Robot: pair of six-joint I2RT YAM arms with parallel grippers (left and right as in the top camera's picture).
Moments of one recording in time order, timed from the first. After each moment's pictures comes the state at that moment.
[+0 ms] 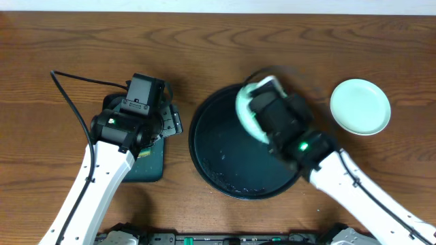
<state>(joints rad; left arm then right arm) -0.30 1.28 1.15 -1.00 -0.06 -0.51 0.64 1.33 1.06 -0.61 0.60 -0.03</state>
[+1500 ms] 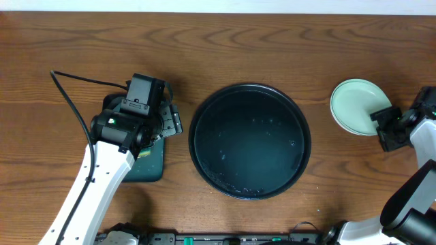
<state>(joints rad) -0.30 1.28 1.15 -1.00 -0.06 -0.51 -0.54 1.69 1.06 -0.61 -0.16 0.70</state>
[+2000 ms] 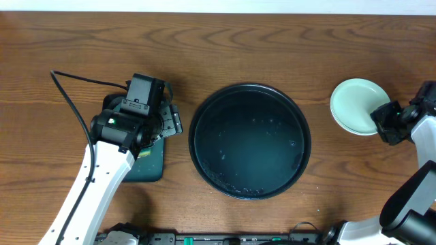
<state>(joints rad) -0.30 1.28 1.15 -1.00 -0.06 -0.51 -0.53 1.68 1.10 -0.63 -0.20 0.61</state>
